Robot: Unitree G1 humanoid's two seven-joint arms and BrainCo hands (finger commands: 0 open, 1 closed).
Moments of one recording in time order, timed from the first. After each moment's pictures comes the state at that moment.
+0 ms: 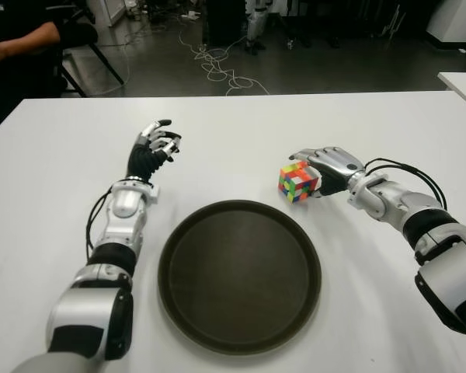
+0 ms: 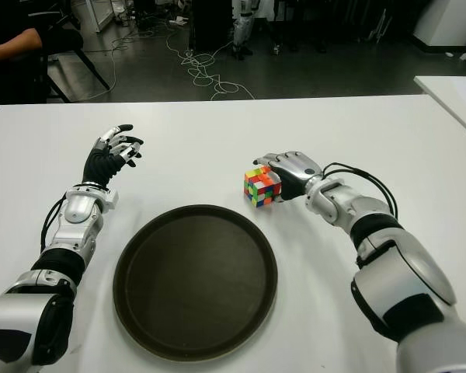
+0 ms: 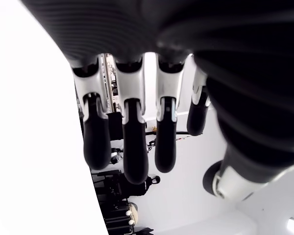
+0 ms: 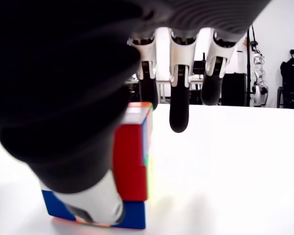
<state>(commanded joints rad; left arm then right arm) -0.66 0.13 0.11 1.05 0.02 -0.49 -0.05 -0.90 -0.38 0.64 1.29 -0.80 -0.58 -0.29</state>
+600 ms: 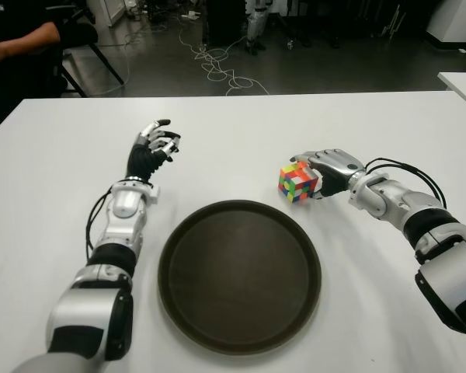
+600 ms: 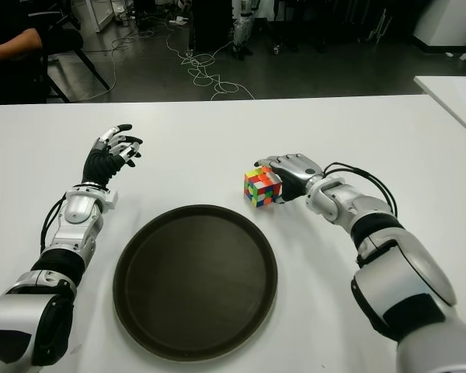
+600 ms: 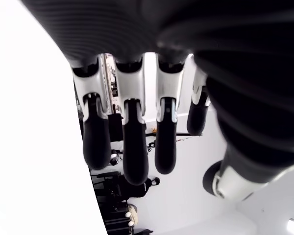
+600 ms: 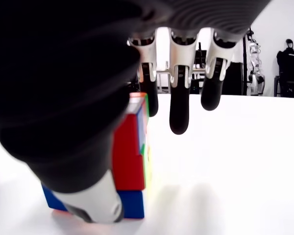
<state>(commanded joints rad) -0.66 0.12 0.11 1.05 0.01 -0.49 -0.04 -0.90 -0.38 0.62 1.28 -0.81 -0.59 -0.23</state>
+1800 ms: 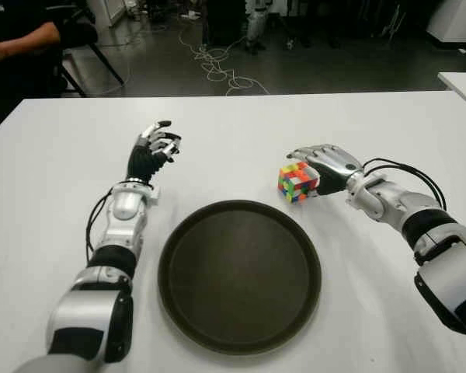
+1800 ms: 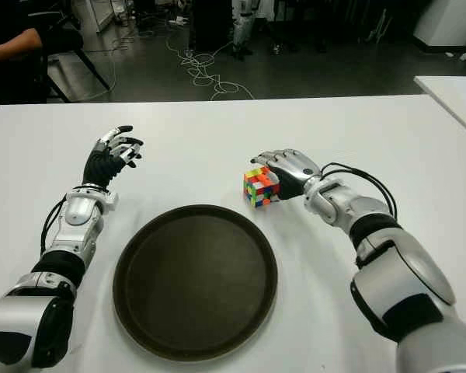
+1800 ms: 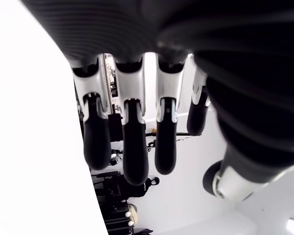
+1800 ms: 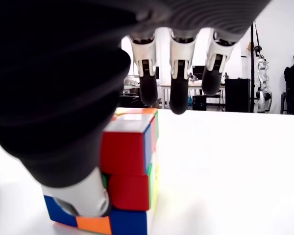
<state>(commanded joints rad) -0.65 0.12 0.10 1.04 0.01 -0.51 -0.05 -0.89 -0.37 0.68 1.29 -0.84 -0.59 -0.38</state>
